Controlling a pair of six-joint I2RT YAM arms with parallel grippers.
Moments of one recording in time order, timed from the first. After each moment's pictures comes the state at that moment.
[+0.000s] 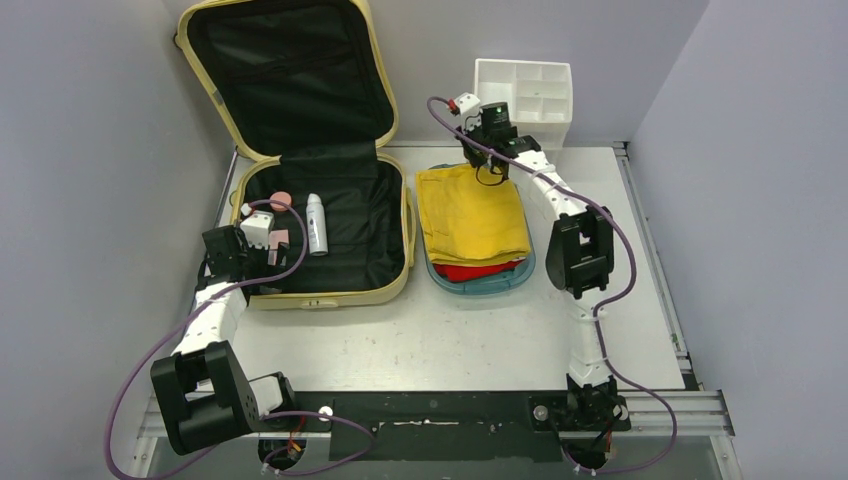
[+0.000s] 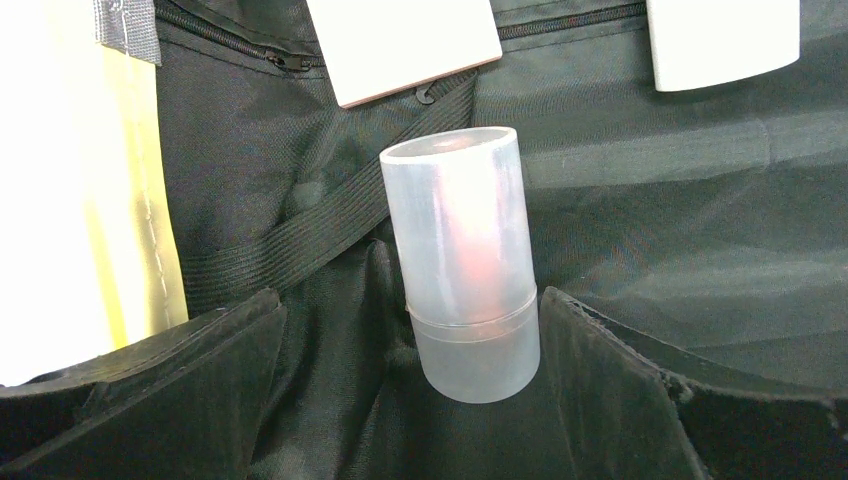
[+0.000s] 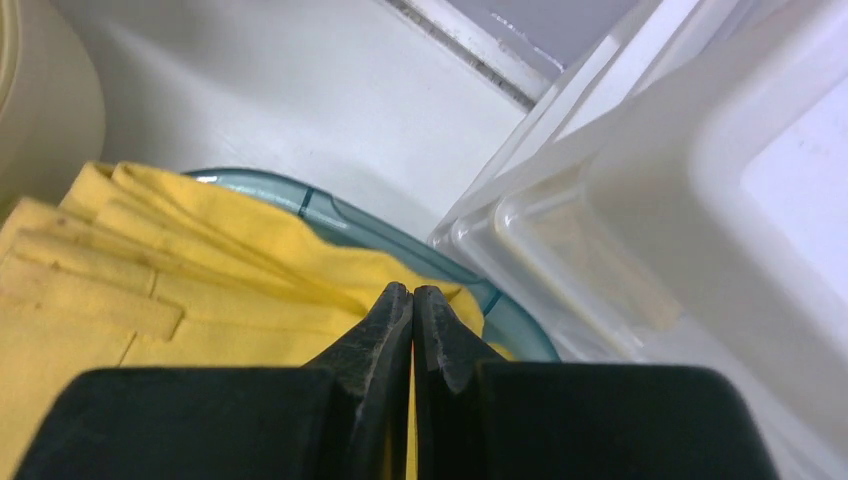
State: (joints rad) left arm 0.29 1.21 0.64 -0.21 0.12 0.38; right arm 0.34 2.24 2.05 -0.44 -0.13 -0.29
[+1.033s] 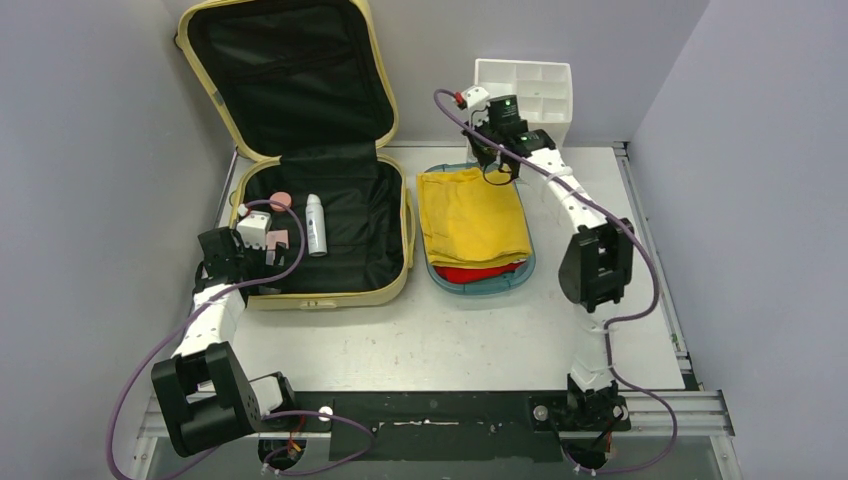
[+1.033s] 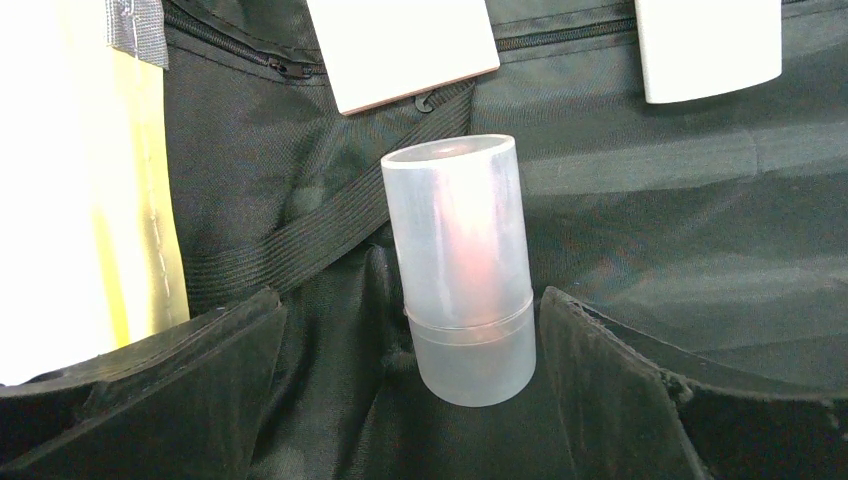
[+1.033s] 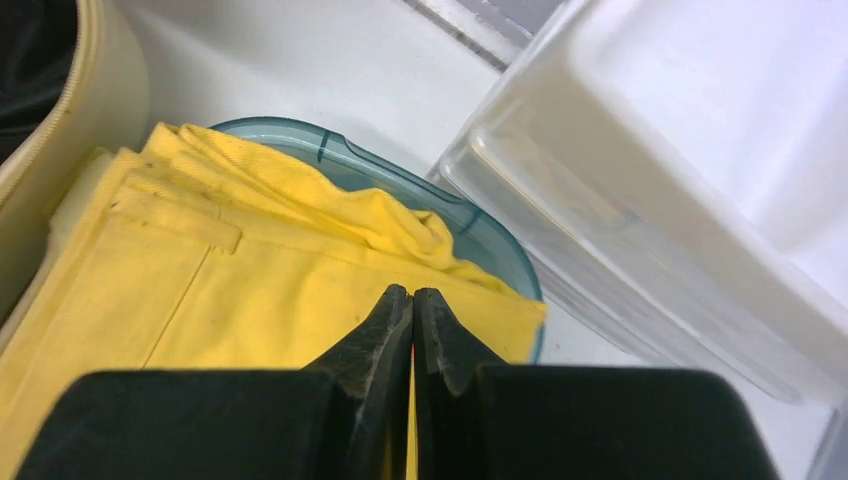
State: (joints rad) left arm 0.32 1.20 0.64 -0.20 0.16 0.38; right arm 0.36 2.14 2.04 -0.56 -0.07 -0.27
